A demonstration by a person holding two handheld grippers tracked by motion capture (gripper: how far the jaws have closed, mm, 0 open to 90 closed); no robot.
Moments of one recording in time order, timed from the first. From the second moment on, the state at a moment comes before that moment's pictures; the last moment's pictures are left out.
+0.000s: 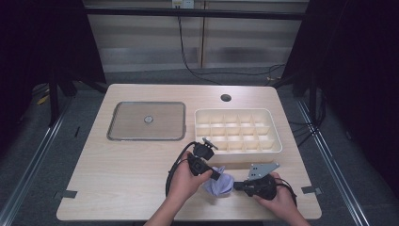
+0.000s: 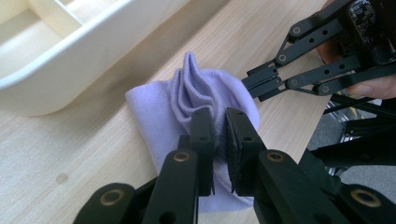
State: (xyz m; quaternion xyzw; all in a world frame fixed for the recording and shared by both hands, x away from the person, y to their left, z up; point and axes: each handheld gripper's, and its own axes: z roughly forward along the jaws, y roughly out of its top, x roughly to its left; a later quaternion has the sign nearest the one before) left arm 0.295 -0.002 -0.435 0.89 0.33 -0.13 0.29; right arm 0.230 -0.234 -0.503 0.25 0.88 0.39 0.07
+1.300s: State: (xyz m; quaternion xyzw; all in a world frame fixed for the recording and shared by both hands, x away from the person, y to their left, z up) left arm 0.290 -0.023 -0.446 0.90 0.32 -0.13 0.28; right arm 0.229 -0.232 -0.503 0.25 0.88 0.39 0.07
